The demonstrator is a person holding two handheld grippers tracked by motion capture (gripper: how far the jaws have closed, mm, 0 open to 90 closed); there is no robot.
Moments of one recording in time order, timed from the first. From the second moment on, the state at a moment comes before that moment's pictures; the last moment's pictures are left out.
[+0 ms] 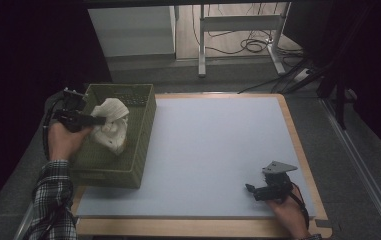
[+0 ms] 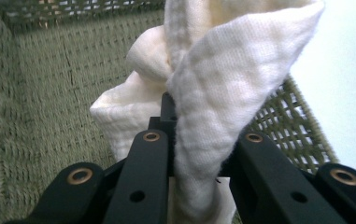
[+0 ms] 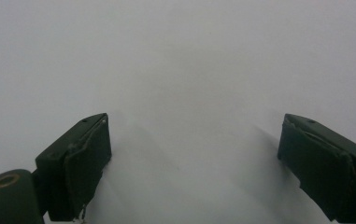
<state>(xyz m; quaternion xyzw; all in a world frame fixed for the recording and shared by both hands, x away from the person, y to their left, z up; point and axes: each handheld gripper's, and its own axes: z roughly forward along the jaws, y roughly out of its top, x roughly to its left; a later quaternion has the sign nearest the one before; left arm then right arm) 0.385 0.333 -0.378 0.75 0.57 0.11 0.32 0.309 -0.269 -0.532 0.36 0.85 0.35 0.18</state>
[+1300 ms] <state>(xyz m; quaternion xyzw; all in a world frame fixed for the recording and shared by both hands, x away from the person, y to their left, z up) 0.373 0.257 -0.287 0.78 0.47 0.15 0.38 0.309 -0.269 -0.532 0.36 0.85 0.35 0.18</state>
